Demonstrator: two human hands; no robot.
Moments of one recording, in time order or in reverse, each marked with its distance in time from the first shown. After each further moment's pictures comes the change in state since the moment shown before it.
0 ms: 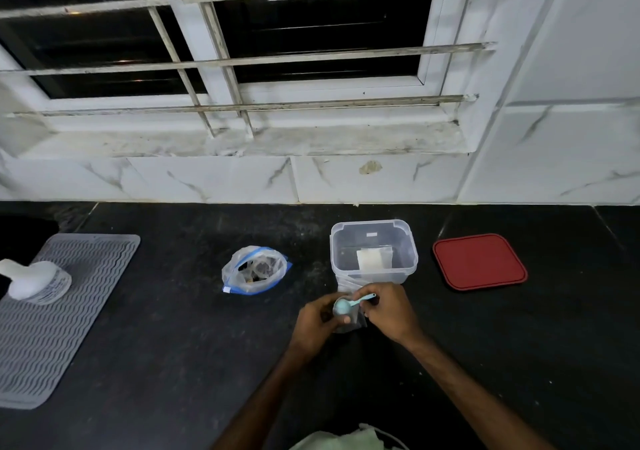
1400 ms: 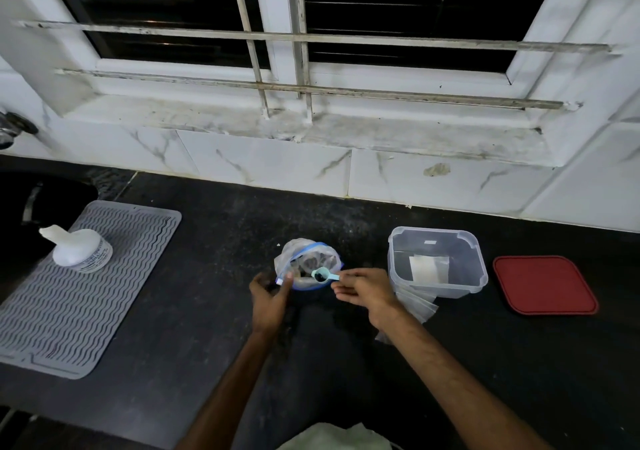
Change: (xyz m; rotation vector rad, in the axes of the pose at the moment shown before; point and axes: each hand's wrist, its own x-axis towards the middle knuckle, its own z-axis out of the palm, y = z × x) left_hand 0.009 -0.058 -0.156 -0.382 0.544 -0.329; right_hand 0.060 -0.123 0.097 0.762 -0.136 0.571
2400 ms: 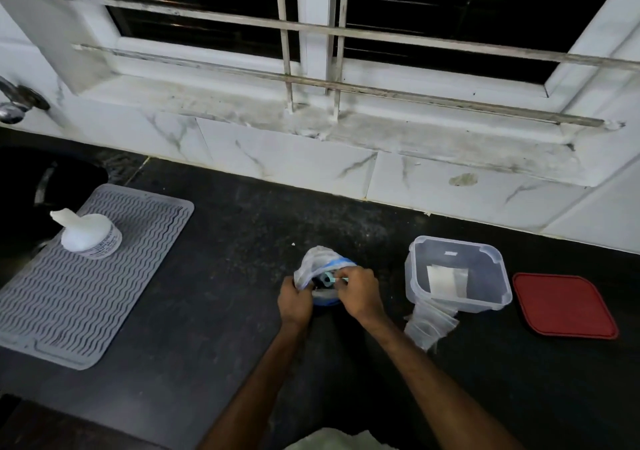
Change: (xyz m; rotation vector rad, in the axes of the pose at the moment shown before) left_hand 0.006 0.006 0.023 0.086 0.123 -0.059; right_hand 0.055 0.032 0.043 -1.047 0.193 -0.478
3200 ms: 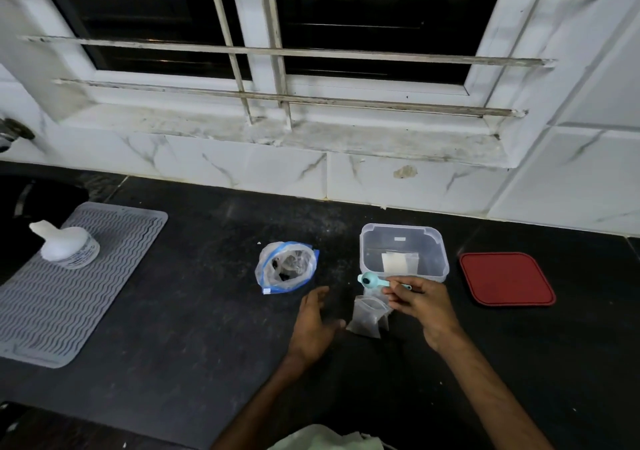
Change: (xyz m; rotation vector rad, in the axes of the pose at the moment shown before) left_hand -0.113 -0.023 0.049 0.307 -0.450 0.300; right_hand -0.103 0.121 -0.149 1.092 0.030 0.269
